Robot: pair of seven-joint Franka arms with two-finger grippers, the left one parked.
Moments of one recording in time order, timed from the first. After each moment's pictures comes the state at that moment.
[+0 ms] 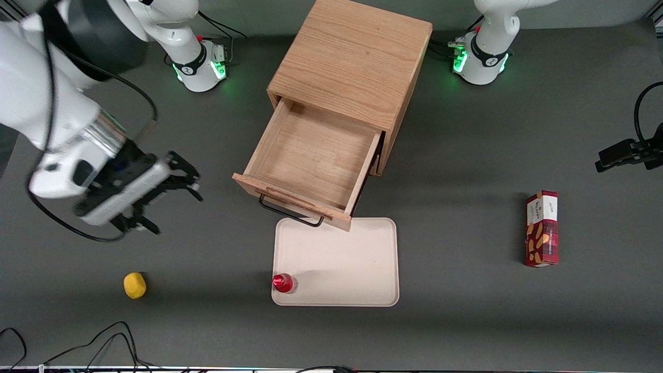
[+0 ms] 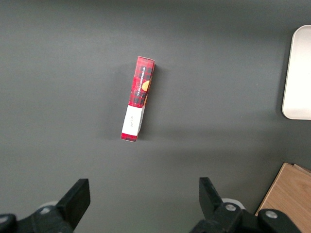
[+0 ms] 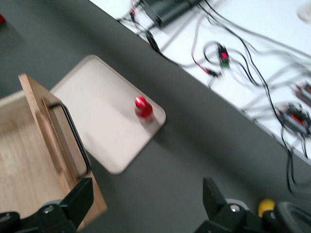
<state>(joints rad) -0.04 0.21 0.35 -1.41 0.06 1.94 -0.37</state>
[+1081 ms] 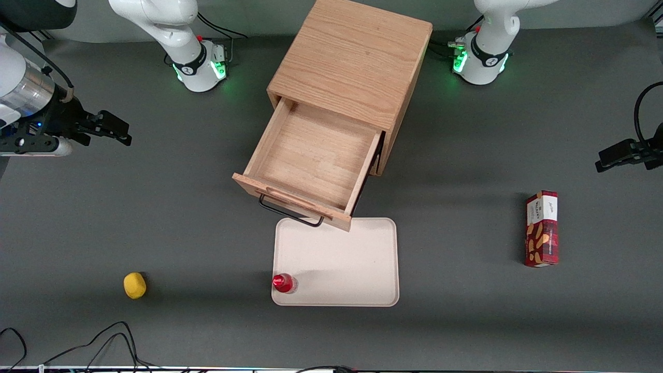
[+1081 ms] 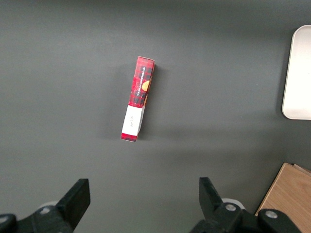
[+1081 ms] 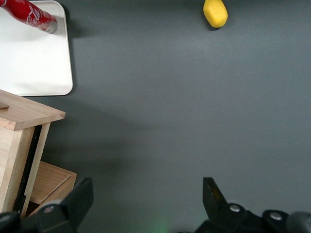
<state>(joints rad) -0.19 -0.10 0.28 -1.72 0.04 1.59 0.14</state>
